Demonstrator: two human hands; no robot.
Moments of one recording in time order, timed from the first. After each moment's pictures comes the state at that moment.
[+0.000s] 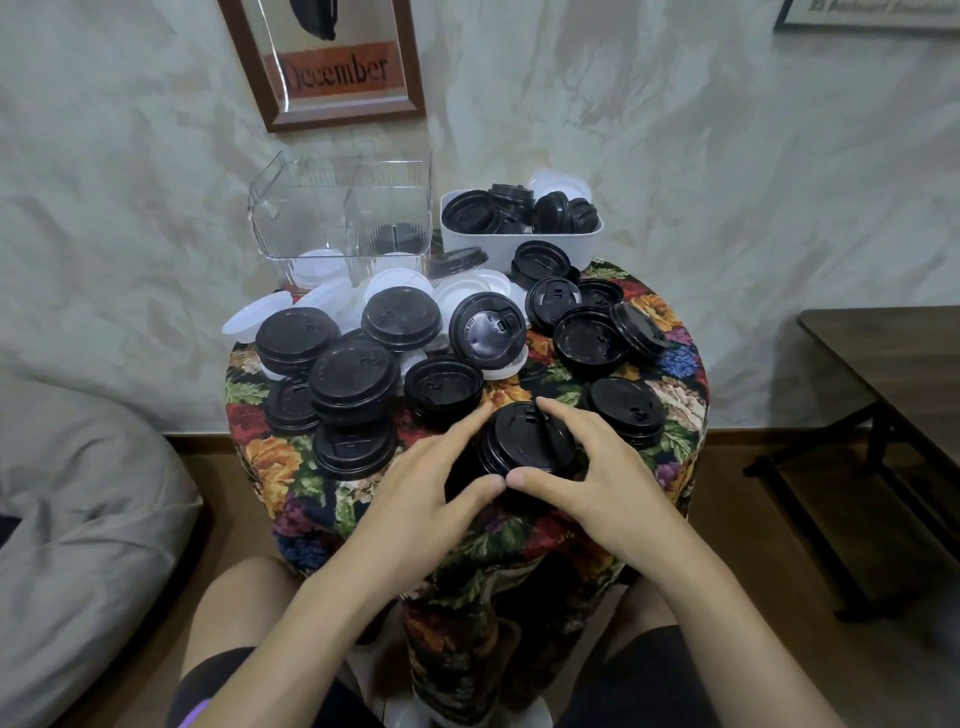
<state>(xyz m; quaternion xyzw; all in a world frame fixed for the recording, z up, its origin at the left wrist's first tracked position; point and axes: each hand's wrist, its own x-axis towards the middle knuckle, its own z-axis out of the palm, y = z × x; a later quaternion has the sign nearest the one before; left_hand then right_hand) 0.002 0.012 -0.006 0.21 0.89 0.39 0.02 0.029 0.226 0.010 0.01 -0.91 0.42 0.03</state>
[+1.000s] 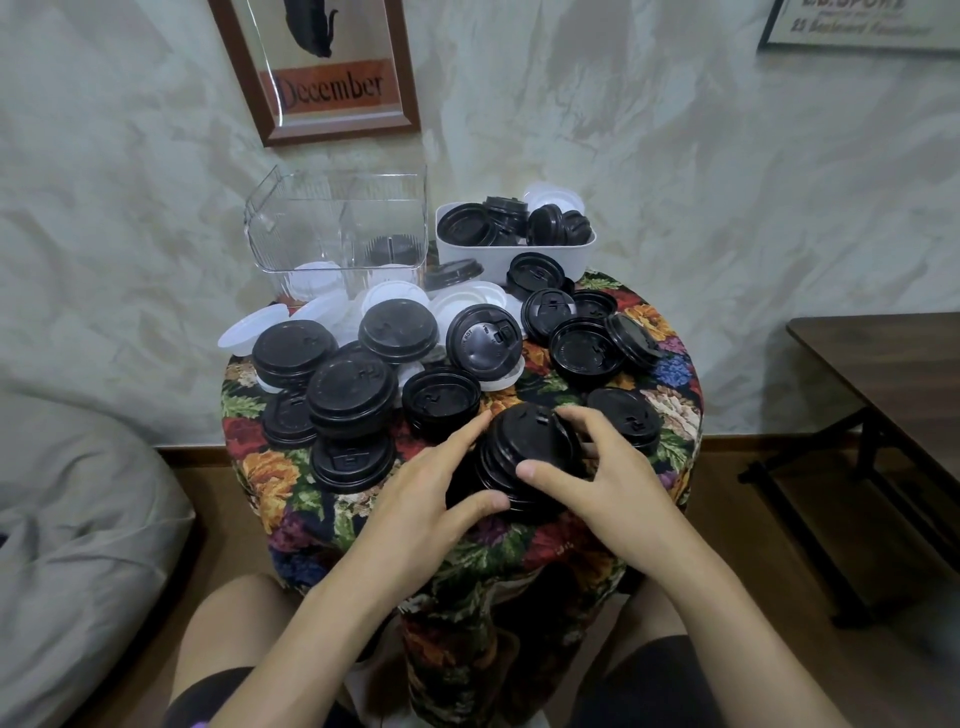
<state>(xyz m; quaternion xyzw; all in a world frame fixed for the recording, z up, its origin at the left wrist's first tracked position) -0.009 0.013 -0.016 0.23 0.89 0.40 0.00 0.031 0.231 0.017 -0.04 -0.89 0.44 0.03</state>
